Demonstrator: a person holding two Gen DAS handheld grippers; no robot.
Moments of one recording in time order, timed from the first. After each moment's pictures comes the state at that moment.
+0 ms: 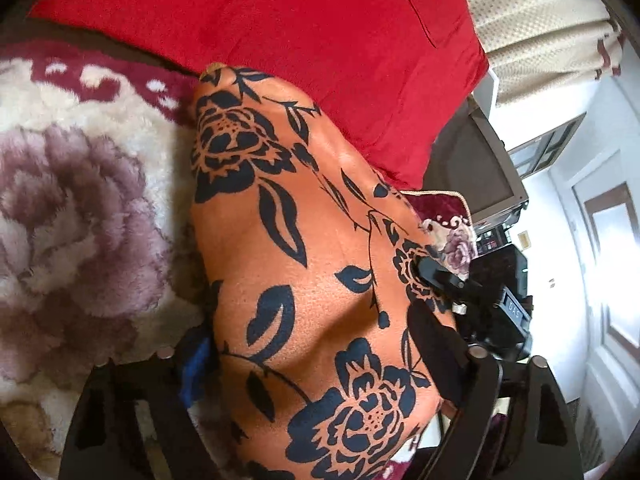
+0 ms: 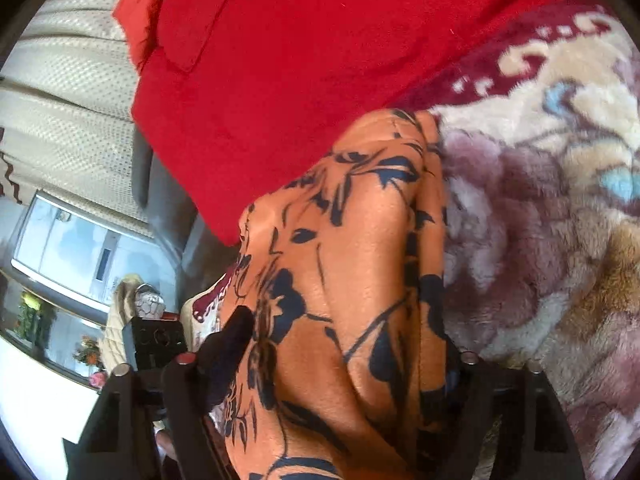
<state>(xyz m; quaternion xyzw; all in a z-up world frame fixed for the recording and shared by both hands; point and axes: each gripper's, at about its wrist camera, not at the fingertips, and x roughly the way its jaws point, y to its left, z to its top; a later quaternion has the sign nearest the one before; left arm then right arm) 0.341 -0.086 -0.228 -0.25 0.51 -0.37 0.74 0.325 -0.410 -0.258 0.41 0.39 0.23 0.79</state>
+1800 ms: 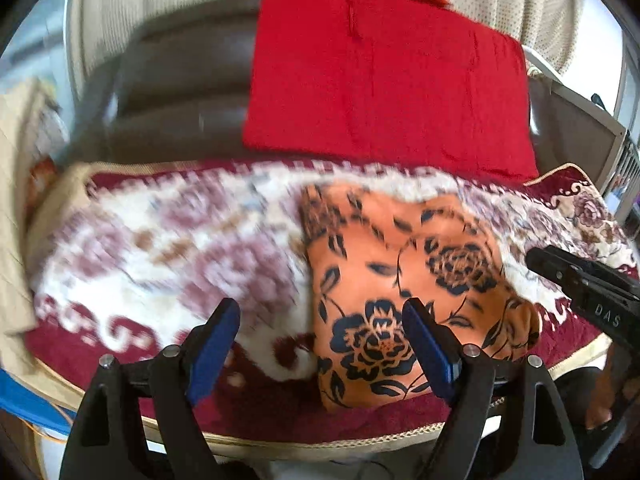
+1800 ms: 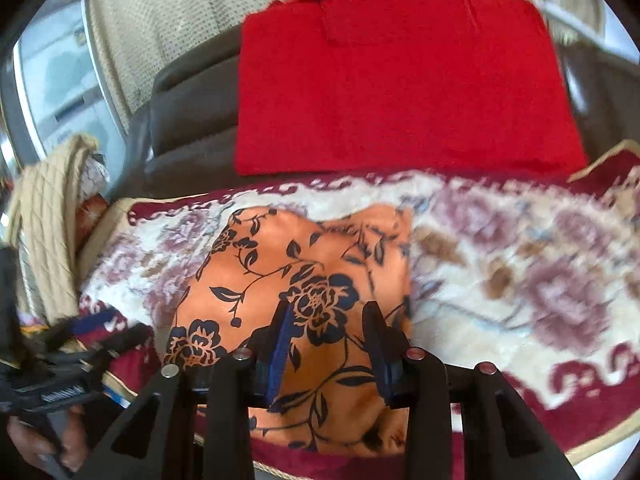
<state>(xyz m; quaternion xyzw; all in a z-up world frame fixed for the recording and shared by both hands) 0.106 0.003 -0.101 0.01 0.38 -0.07 0.92 0.119 -0.232 -0.131 0.08 0.33 0.11 0.93</state>
